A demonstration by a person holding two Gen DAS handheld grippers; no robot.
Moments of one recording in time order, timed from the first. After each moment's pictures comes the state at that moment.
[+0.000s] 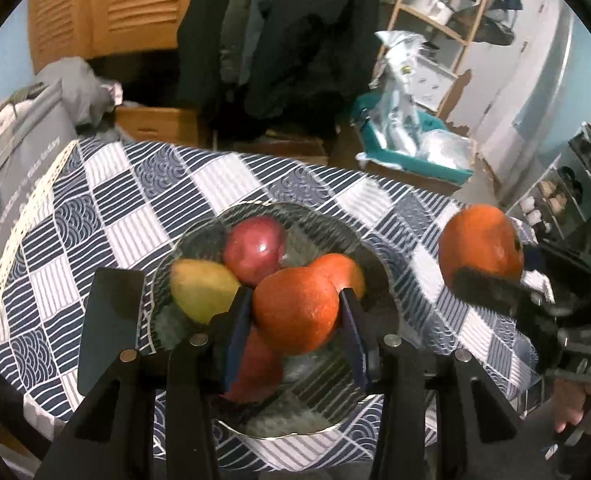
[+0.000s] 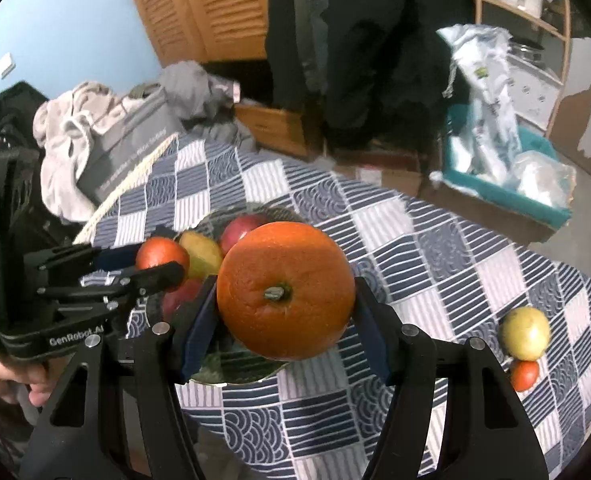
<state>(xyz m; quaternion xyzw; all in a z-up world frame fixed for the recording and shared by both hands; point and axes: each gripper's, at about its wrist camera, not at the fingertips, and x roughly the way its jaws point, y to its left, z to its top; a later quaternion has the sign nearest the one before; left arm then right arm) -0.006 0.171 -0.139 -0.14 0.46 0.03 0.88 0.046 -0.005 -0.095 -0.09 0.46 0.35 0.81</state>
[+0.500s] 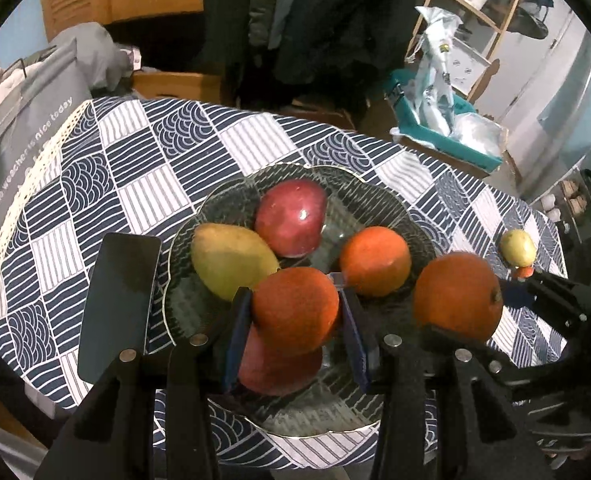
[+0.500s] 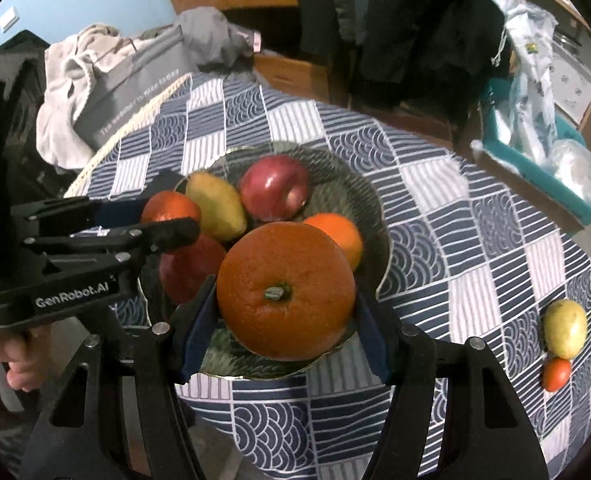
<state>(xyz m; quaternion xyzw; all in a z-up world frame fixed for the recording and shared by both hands) -0.002 0.188 -0.174 -0.15 0.51 0.05 0.85 0.036 0.033 -0.151 -0.13 0.51 0.37 0.77</state>
